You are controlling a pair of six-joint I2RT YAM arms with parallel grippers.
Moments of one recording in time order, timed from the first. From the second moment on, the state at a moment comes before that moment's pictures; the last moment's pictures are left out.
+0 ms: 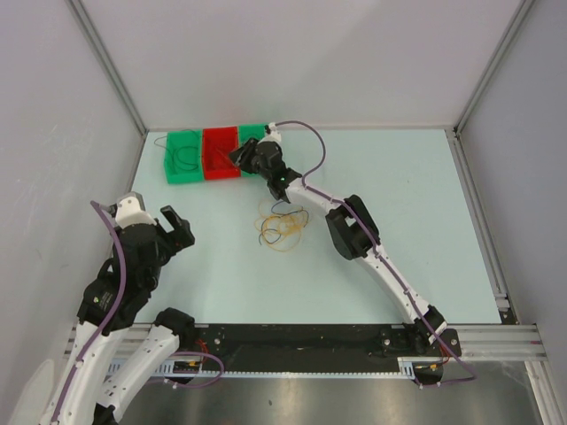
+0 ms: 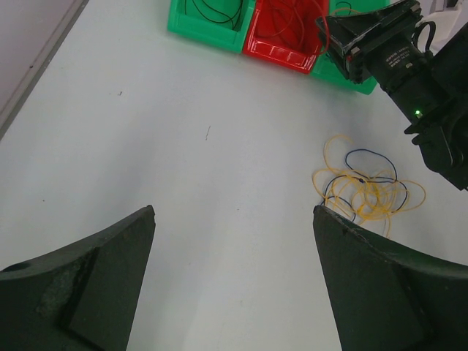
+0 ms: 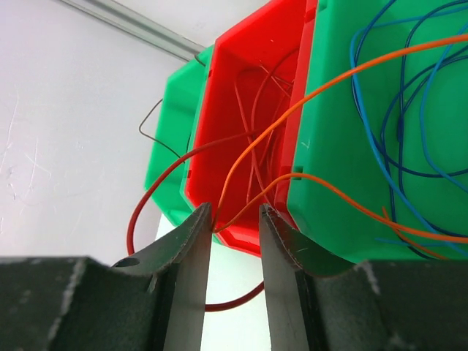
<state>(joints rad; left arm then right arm) -0.38 0.52 0.93 -0.88 -0.51 -0.51 0.72 2.75 2.37 0.25 0.04 0.96</state>
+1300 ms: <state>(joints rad) -0.38 0.51 0.93 -0.88 -0.50 -0.51 0.70 2.75 2.30 0.33 0.04 0.96</state>
